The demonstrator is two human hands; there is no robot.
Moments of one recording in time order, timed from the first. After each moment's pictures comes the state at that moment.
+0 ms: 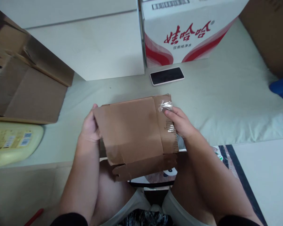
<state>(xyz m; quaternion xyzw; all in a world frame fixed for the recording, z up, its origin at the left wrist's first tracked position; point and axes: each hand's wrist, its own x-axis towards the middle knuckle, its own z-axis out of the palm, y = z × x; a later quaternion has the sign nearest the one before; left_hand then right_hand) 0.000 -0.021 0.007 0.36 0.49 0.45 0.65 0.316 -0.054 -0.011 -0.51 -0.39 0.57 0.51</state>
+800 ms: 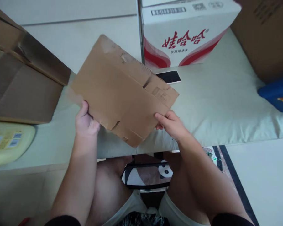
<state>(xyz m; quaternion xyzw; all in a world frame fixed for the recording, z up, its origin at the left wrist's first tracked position) -0.003 0.002 -0.011 0.21 0.41 0.67 0.57 0.304 -0.055 -0.007 -0.44 -0.38 0.65 0.49</state>
